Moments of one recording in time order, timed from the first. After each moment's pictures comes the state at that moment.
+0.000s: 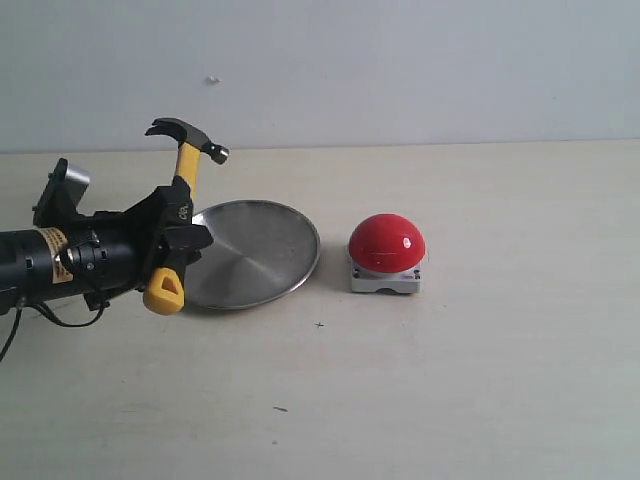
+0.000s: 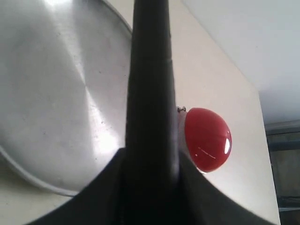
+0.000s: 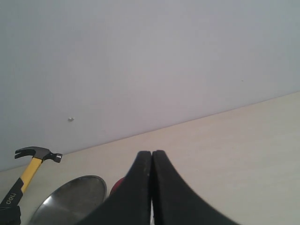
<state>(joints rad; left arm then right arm) -0.27 1.81 -0.67 0.77 -0.68 -1.52 -0.16 0.23 -0.31 0.63 0.33 -0.26</state>
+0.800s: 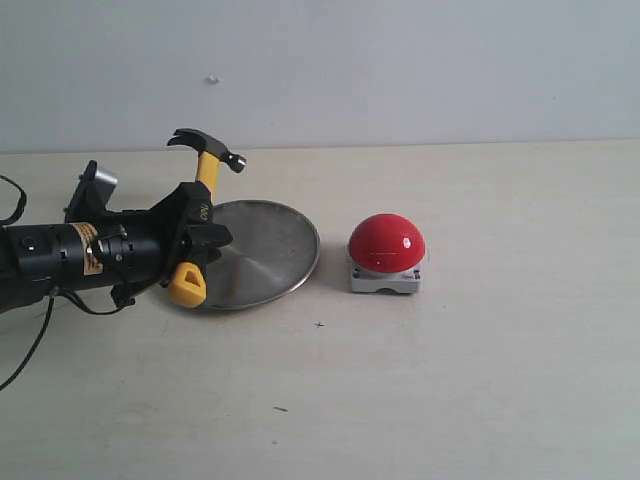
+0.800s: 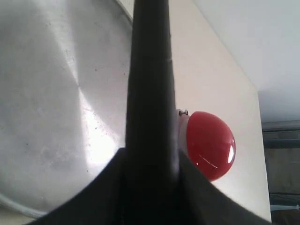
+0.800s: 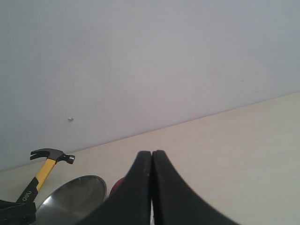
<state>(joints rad) -0.29 1.91 -0.77 0.81 -0.67 -1.61 -0.16 0.23 -0.31 0.63 0.33 -0.26</state>
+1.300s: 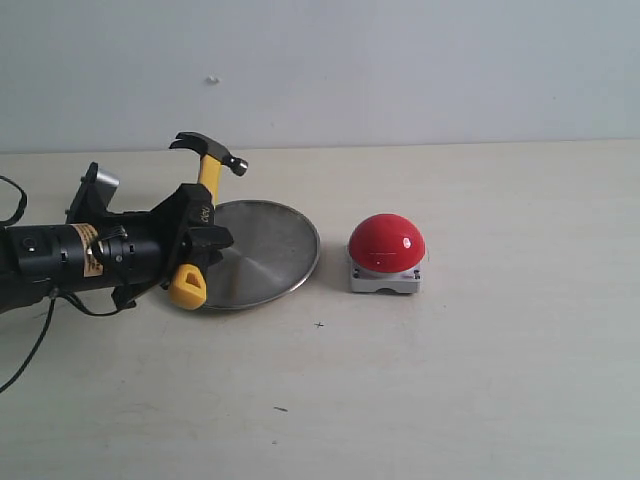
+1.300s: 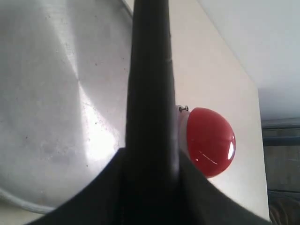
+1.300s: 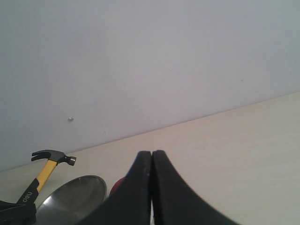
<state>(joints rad) -0.29 1.91 -0.77 0.84 -0.67 -1.64 -0.16 0.23 -0.31 0.63 0.33 -0.26</state>
